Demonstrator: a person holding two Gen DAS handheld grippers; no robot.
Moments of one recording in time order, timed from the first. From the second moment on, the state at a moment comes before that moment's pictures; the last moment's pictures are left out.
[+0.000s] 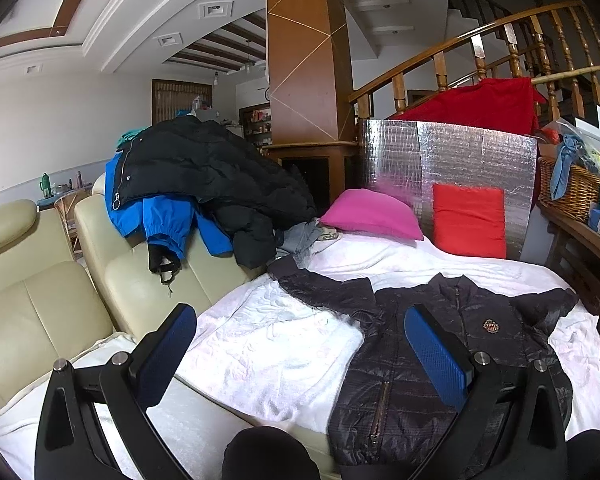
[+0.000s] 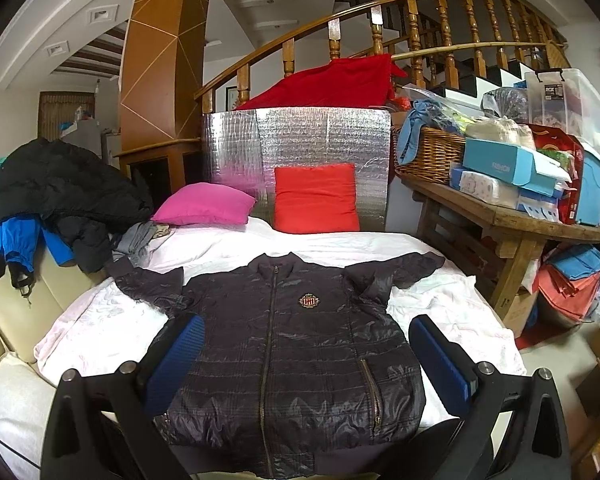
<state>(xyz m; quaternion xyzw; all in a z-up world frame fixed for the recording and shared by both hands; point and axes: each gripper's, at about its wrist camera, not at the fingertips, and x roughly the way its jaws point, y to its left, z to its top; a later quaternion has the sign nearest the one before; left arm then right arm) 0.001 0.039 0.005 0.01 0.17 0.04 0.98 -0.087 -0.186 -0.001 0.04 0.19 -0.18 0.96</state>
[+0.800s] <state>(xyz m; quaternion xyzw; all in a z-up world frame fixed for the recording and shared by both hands) 0.008 0.040 -0.002 0.02 0.18 0.04 0.98 -0.084 -0.187 -0.007 0.04 0.20 -0.18 0.96</state>
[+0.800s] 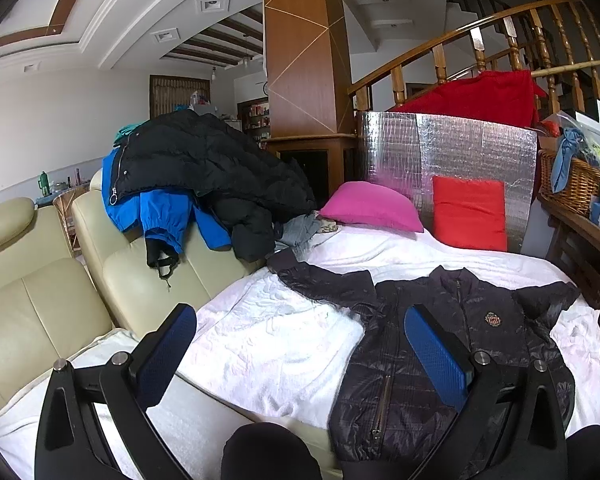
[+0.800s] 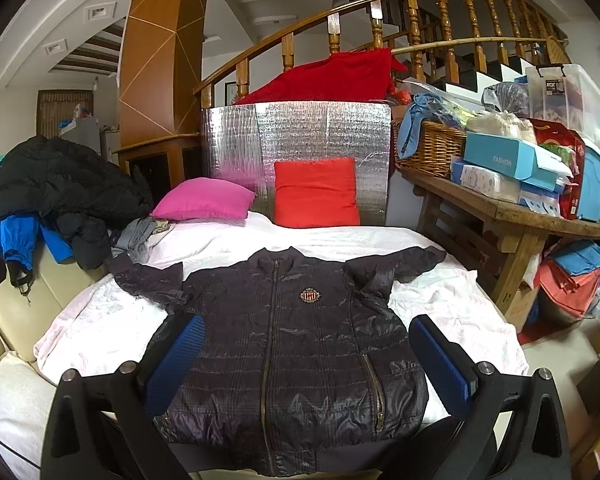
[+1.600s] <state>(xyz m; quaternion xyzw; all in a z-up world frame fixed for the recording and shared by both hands) 0.019 0.030 -0.011 0.03 0.20 0.04 0.98 -0.070 -0.199 -0.018 0.05 0.22 -0.18 0.96</state>
